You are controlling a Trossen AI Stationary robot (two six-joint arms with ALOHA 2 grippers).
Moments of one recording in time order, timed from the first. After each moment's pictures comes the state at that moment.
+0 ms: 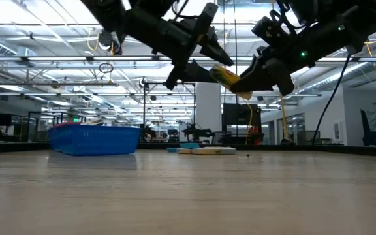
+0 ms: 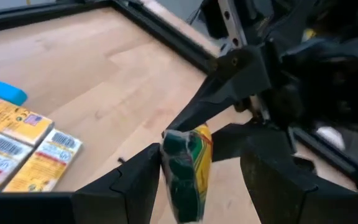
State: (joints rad) left arm 0.03 1.77 1.11 0.27 -0.14 -0.56; right arm 0.09 1.34 0.53 0.42 0.50 -0.34
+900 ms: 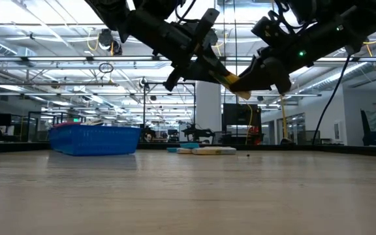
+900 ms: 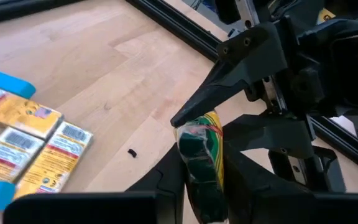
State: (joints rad) left arm 0.07 1.77 1.14 0.19 -0.12 -0.53; right arm 0.09 1.34 0.53 0.42 0.50 -0.30
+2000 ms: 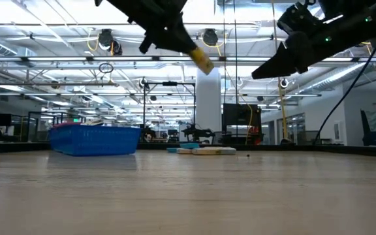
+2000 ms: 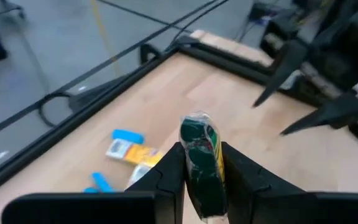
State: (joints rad) left arm 0.06 1.51 1.14 -0.08 -0.37 -0.28; right arm 0.07 1.01 0.41 0.26 0.46 -0.04
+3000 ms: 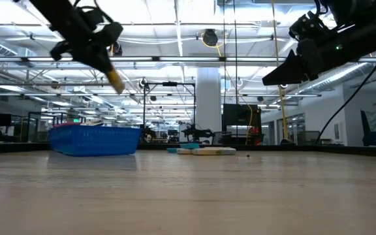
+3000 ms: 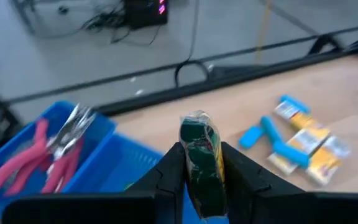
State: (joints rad) left arm 0.02 1.06 0.79 -0.59 -0.87 -0.84; right arm 0.03 0.89 0.31 0.28 0.47 0.02
